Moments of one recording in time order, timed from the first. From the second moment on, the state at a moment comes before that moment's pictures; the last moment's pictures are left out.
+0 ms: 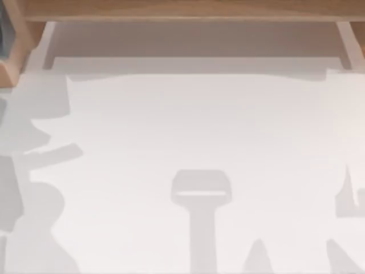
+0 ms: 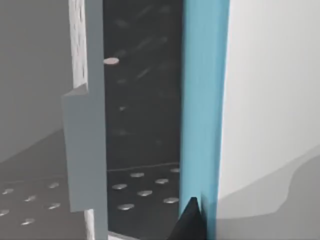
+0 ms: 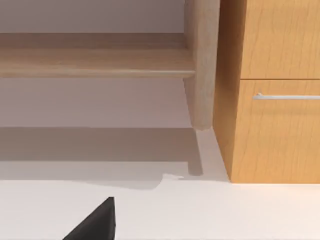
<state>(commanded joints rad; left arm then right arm) 0.48 1.81 0.86 0.62 0.47 1.70 0.00 0.00 0.00 0.00 0.00 0.00</state>
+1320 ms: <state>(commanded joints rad) 0.47 1.99 1.05 0.63 0.50 1.73 0.00 0.00 0.00 0.00 0.00 0.00</state>
